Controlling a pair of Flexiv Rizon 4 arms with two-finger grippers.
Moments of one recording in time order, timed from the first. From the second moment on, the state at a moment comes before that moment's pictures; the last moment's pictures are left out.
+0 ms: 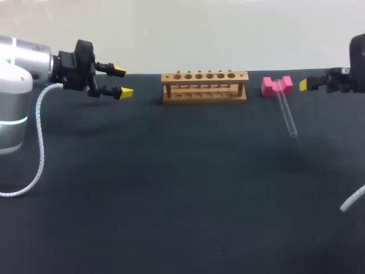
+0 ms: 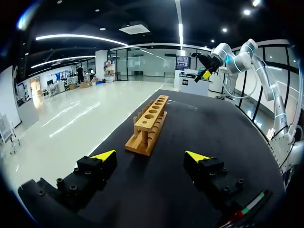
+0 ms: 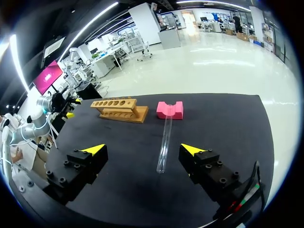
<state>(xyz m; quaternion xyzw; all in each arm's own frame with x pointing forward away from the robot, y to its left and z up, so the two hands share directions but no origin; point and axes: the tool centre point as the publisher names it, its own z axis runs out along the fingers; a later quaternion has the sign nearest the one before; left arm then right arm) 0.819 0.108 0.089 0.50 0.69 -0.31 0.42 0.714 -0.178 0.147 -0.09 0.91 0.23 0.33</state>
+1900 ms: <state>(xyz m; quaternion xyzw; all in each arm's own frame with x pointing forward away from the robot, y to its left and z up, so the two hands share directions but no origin) 0.819 0.108 0.089 0.50 0.69 -0.31 0.42 0.782 -0.155 0.082 0.01 0.89 0.05 0.44</state>
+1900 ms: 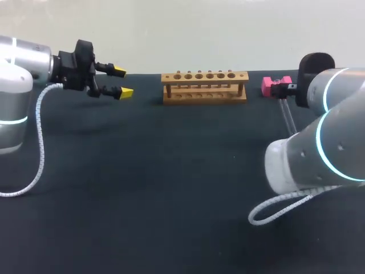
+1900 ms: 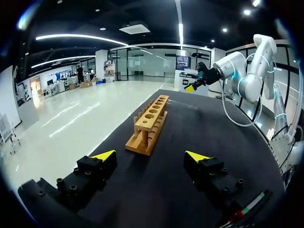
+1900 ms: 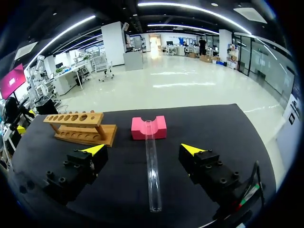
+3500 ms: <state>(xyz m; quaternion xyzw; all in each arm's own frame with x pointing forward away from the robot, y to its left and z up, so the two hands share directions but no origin) 0.819 0.108 0.089 0.50 0.69 -0.31 0.42 0.796 -0.155 0.012 0.01 0.90 0.04 0.44</state>
